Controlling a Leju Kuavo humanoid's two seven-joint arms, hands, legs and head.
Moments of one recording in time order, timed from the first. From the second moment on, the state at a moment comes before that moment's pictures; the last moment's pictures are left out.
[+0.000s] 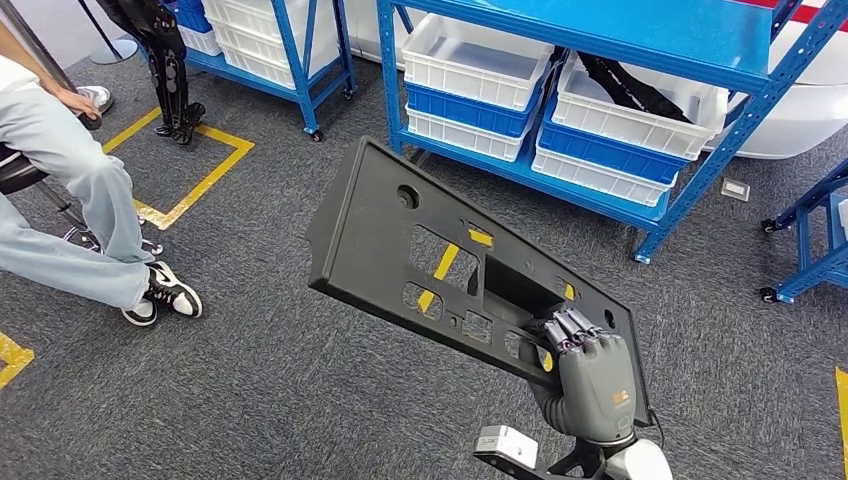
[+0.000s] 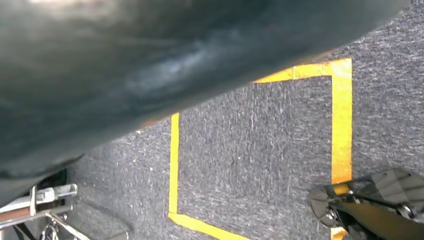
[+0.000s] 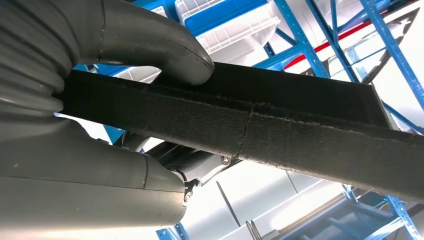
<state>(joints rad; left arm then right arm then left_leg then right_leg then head) -0.02 -0.12 1.02 -0.23 -1.51 0.21 -0.14 0.27 -0.16 0.38 -2.00 1.10 -0.47 0.04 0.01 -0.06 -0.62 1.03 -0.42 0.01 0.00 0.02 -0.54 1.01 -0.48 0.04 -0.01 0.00</state>
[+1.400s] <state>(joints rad) -0.02 -0.12 1.03 -0.23 -1.52 0.21 -0.14 0.27 -0.18 0.38 -2.02 1.09 -0.48 0.03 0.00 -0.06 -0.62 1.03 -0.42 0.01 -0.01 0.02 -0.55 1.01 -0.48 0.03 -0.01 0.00</state>
